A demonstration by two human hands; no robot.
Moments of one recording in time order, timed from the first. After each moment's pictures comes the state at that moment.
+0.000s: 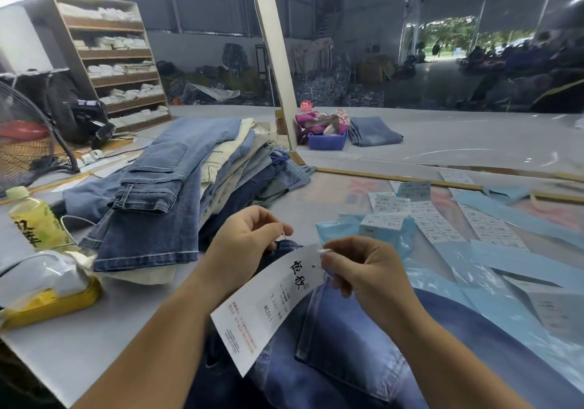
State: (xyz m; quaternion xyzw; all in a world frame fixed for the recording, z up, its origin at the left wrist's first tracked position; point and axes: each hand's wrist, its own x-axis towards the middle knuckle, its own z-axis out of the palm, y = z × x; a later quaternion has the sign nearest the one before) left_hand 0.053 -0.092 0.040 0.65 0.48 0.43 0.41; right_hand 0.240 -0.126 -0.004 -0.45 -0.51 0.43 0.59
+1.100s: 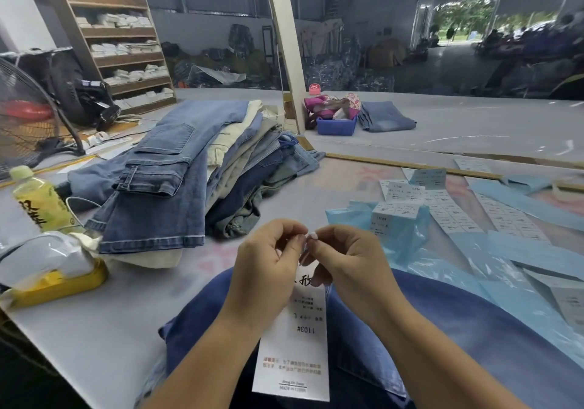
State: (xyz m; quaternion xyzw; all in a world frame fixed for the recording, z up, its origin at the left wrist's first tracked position) left_hand 0.073 -0.116 -0.005 0.68 0.47 0.52 0.23; right_hand 0.207 -0.116 -0.011 -0.43 -0.56 0.45 0.56
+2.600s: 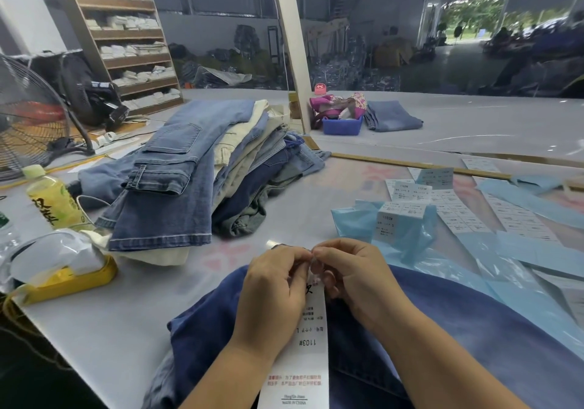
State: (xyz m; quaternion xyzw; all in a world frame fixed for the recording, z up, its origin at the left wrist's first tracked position) left_hand 0.070 -0.127 -0.043 0.72 0.48 0.50 0.08; right_hand 0.206 -0.113 -0.023 -0.43 -0.42 0.60 0.52
